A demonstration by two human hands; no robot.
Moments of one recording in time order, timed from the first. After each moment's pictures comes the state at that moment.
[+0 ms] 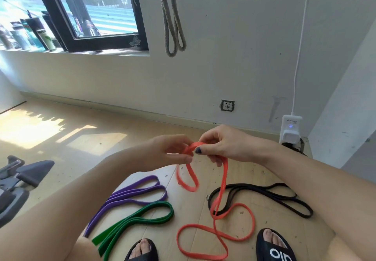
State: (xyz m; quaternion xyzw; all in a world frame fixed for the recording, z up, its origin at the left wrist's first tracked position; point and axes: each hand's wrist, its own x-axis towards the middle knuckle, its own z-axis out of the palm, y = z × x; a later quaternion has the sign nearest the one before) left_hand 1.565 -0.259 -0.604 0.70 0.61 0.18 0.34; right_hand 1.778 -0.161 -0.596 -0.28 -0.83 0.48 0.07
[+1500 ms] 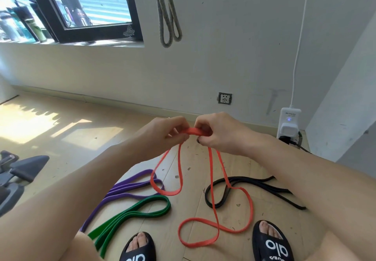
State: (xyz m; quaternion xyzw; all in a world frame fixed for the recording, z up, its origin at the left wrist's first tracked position) left_hand 1.572 -0.240 -0.609 0.73 0.63 0.21 0.15; right_hand 1.770 -0.156 -0.602 -0.31 -0.90 0.27 0.14
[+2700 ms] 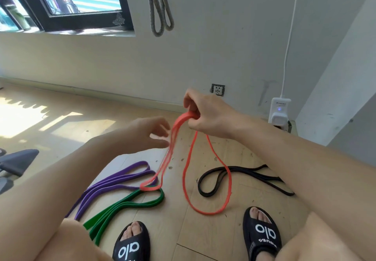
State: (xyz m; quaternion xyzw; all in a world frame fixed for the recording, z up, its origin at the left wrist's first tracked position) left_hand 1.552 -0.251 -0.621 0.68 0.69 0.13 0.24; right_hand 1.764 -0.158 -0.592 -0.30 -0.91 0.24 0.17
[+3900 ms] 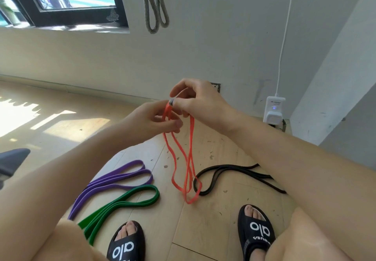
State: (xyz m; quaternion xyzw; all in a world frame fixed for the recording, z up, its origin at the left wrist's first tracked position) left_hand 1.584 -0.241 -0.604 0.65 0.60 0.34 0.33; right_hand 1.756 -0.172 -0.572 -0.32 -0.79 0.44 0.29
